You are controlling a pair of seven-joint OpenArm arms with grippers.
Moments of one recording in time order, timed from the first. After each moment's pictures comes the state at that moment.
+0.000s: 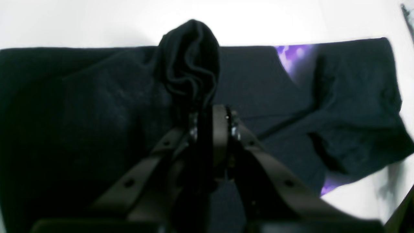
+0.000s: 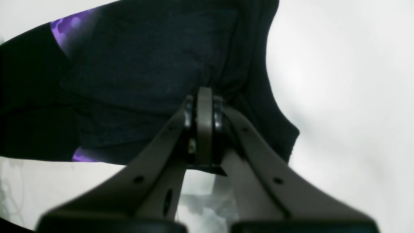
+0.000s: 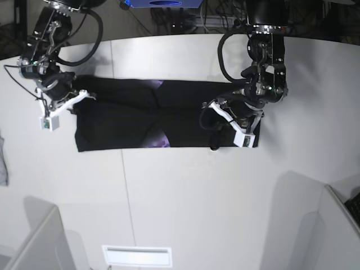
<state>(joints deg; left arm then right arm) 6.1 -3.6 -2.4 94.0 -26.9 -14.8 49.6 -13.2 4.3 24.8 109.3 25.4 14.8 -63.4</state>
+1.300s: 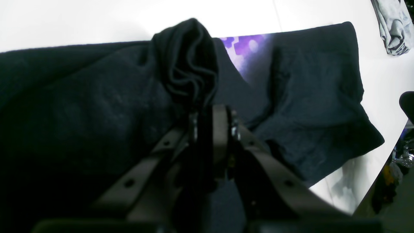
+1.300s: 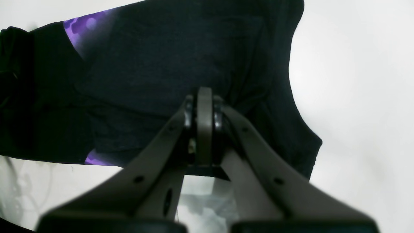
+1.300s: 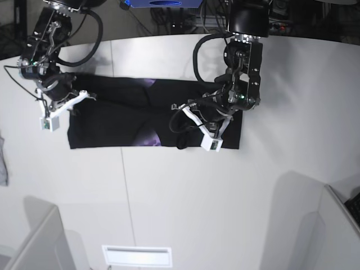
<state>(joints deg) 1.7 2.2 3.3 87.0 -26.9 -14.7 49.5 -13.0 4.3 24.7 109.2 25.4 14.9 -63.4</state>
